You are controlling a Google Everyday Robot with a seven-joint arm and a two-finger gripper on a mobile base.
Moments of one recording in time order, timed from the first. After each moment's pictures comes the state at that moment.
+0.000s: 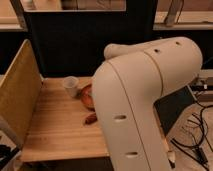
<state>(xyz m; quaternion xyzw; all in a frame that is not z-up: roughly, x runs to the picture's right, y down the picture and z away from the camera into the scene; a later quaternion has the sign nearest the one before) -0.003 -0.057 0.864 -0.23 0.00 0.58 0.78</state>
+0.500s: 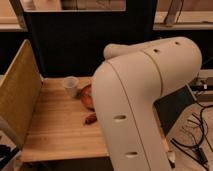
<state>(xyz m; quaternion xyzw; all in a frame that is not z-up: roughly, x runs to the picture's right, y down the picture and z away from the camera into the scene) -0.006 -0.057 0.864 -0.23 0.00 0.58 0.78</state>
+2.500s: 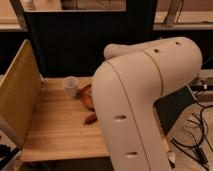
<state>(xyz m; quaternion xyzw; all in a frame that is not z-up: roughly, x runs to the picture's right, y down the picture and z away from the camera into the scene) -0.005 -0.057 0.864 -0.23 0.00 0.58 0.78</state>
